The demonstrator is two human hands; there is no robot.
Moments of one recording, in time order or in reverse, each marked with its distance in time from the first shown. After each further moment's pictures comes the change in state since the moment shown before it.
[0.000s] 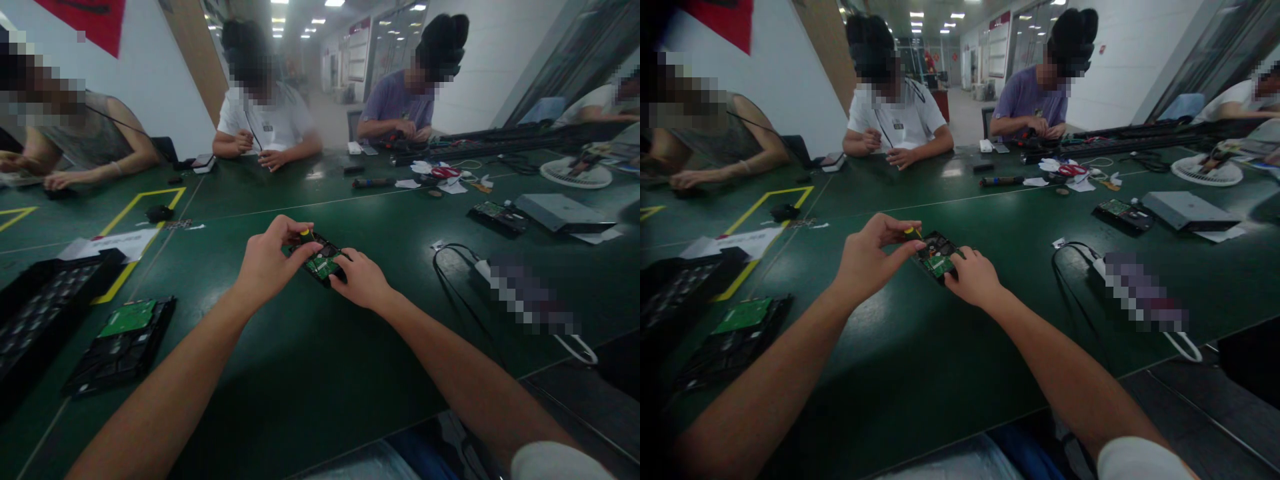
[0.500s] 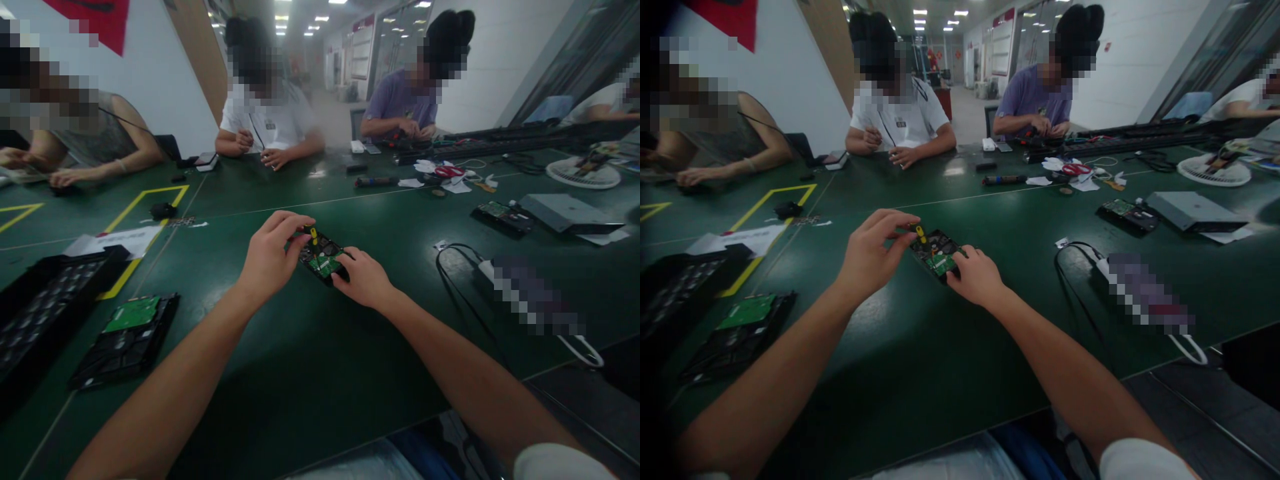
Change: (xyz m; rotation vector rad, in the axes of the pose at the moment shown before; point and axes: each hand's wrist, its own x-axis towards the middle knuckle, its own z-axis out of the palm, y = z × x) left_hand 0.003 -0.002 -0.005 0.209 0.018 0.166; right_hand 0.000 0.000 0.000 -0.002 0.000 0.001
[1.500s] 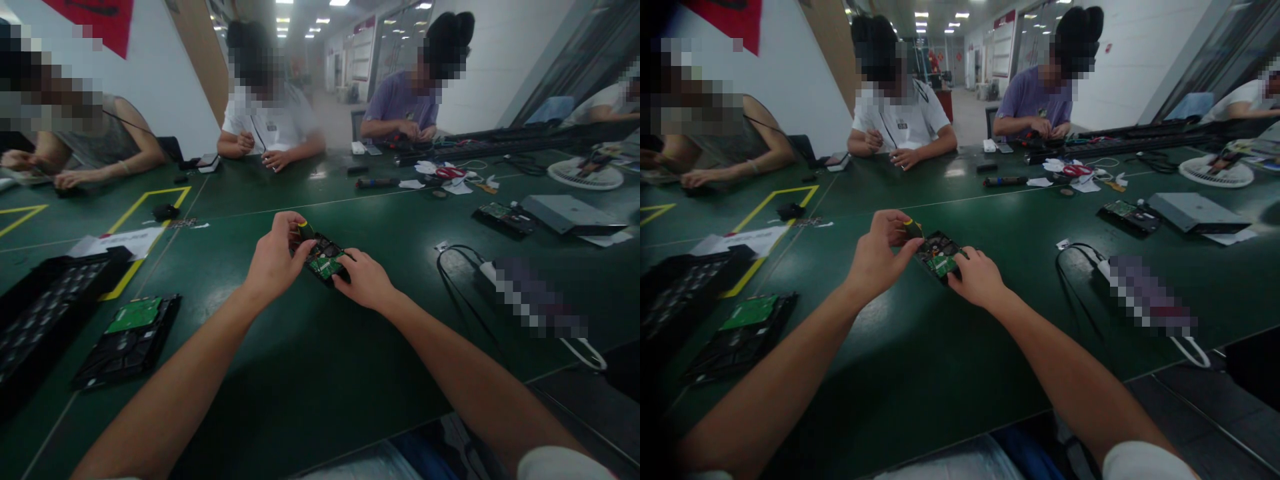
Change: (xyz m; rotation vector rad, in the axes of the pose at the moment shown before) left_hand -0.005 -0.008 0.014 -0.099 -0.021 -0.197; right_hand -0.001 0.001 -0.001 0.013 0.001 -0.022
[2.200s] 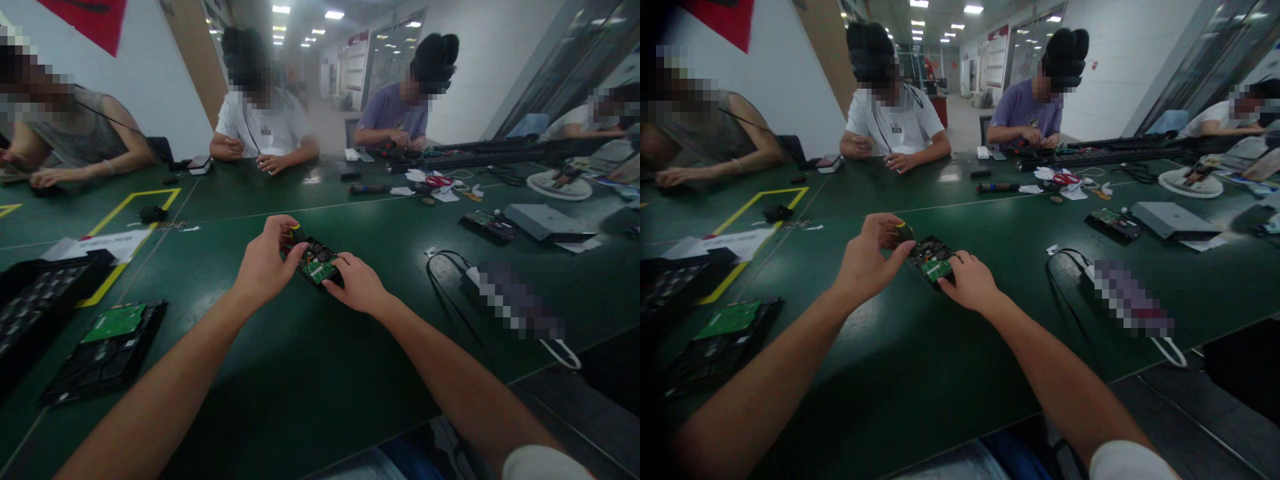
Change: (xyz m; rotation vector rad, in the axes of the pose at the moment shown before) left_hand 0.001 0.002 -0.004 0.041 0.014 0.029; right_hand 0.000 0.001 -0.006 0.023 -0.023 0.016
